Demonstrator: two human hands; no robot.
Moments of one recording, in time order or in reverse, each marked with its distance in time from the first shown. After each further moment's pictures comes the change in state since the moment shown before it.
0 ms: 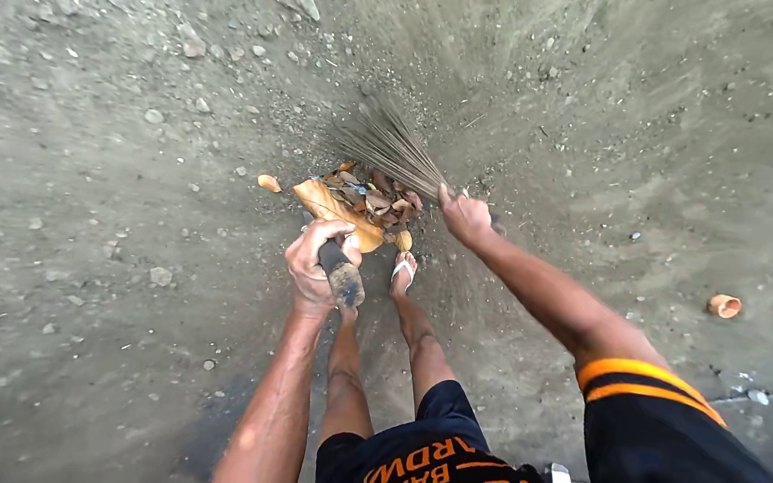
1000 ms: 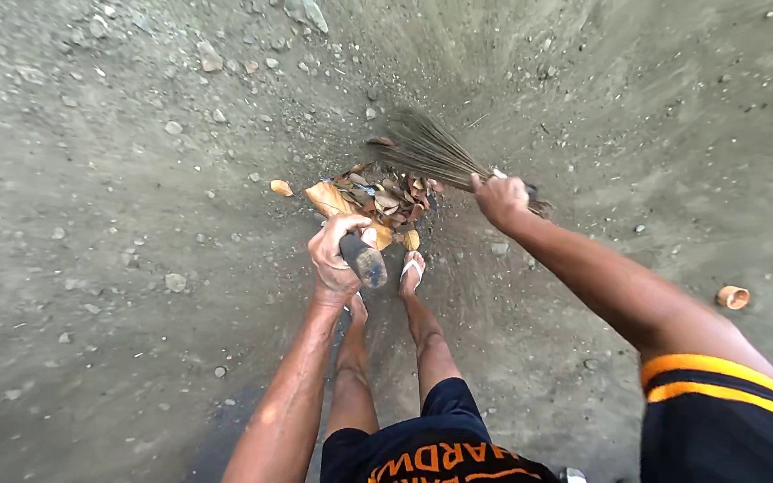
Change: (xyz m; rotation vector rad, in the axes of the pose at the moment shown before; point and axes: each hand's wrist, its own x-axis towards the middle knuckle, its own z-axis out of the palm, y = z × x) left_hand -0.011 0.000 -0.016 0.021 -0.030 0.015; right_hand -0.025 0.024 -0.024 -0.184 0.082 0.050
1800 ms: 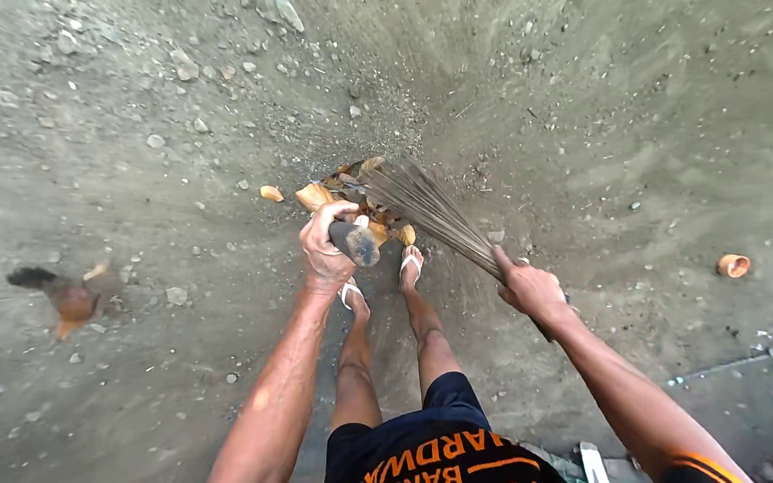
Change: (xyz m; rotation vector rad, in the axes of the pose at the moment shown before) left_hand 0.016 -0.009 0.007 -0.052 -0.123 -0.083; right_hand -0.150 0.030 0.092 0.325 -0.329 0.135
